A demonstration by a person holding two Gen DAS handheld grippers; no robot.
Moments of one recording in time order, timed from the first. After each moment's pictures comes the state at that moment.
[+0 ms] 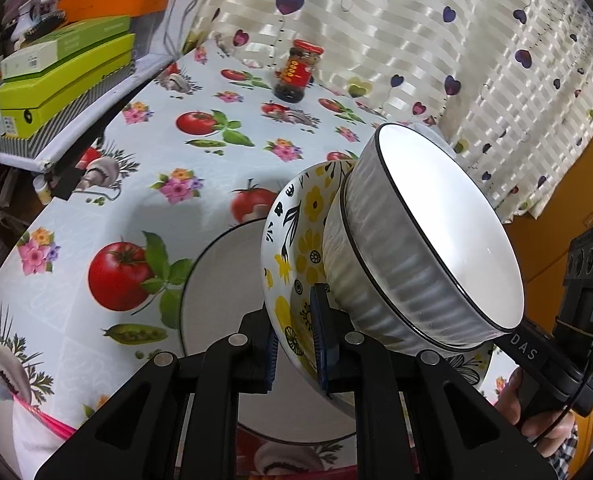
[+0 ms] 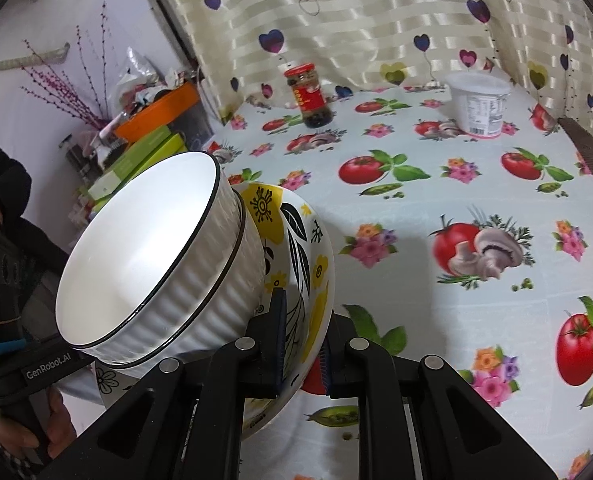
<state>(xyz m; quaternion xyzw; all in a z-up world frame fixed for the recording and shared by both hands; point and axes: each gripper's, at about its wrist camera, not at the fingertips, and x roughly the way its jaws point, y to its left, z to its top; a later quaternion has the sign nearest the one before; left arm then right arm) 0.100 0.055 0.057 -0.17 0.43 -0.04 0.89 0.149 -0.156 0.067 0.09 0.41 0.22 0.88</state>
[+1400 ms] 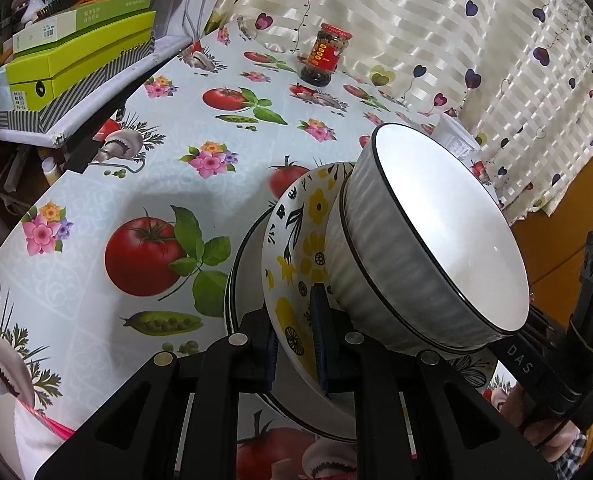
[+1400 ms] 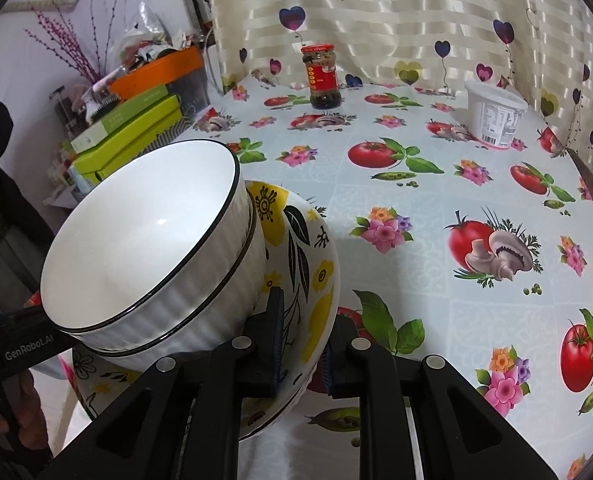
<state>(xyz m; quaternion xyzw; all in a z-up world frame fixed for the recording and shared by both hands) 0.099 0.078 0.027 -0.18 0.45 -0.03 0.88 0.141 -0.116 0.045 0.00 0.42 0.20 0.89</state>
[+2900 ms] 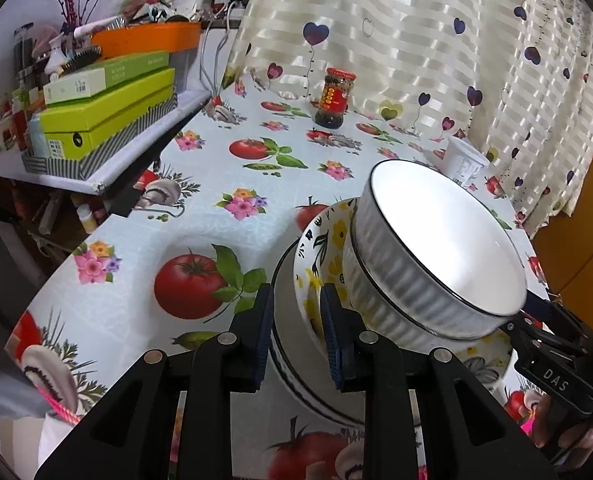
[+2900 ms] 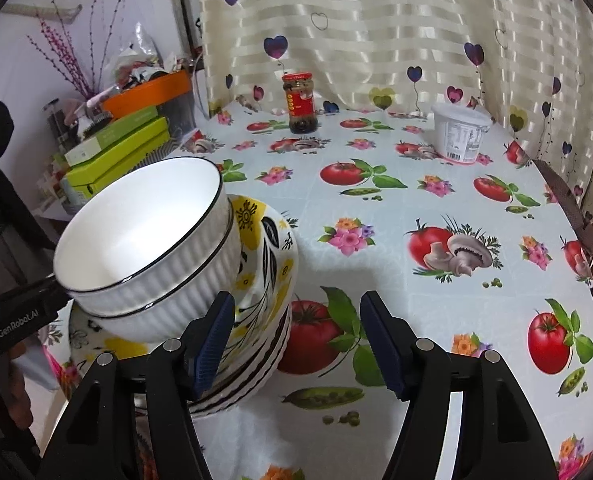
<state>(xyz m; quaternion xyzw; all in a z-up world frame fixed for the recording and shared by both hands) 0.068 0.077 0.044 -0.11 0.37 0.02 0.92 0.109 -0.138 0.053 0.00 0.37 0.17 0.91</state>
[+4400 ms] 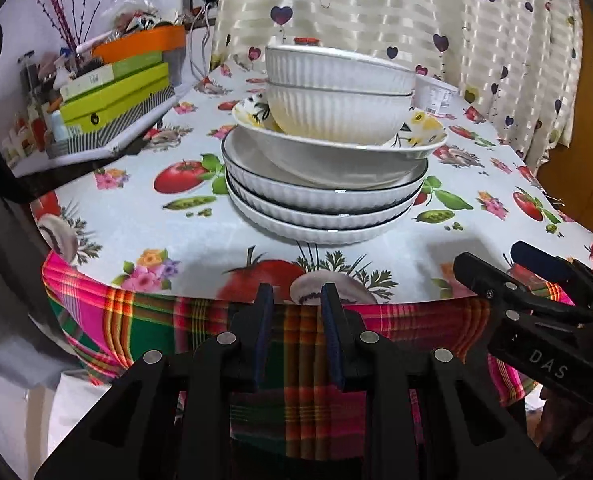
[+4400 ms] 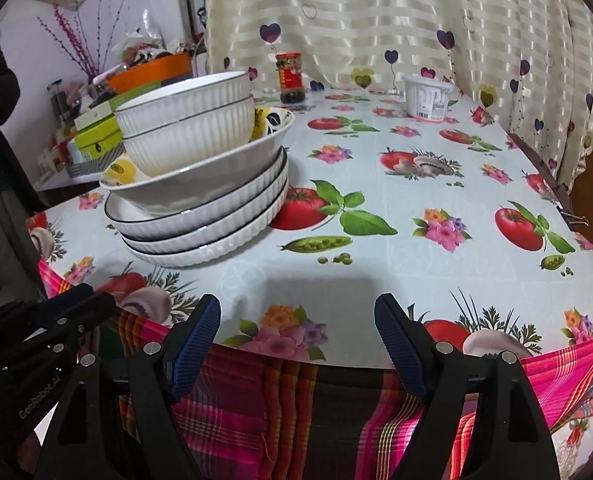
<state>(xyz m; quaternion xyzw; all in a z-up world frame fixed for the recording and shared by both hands) -0.039 -0.001 -0.004 -0.04 0.39 0.04 0.92 -0.002 -0.156 0.009 -0.01 0.37 0.14 0.92</state>
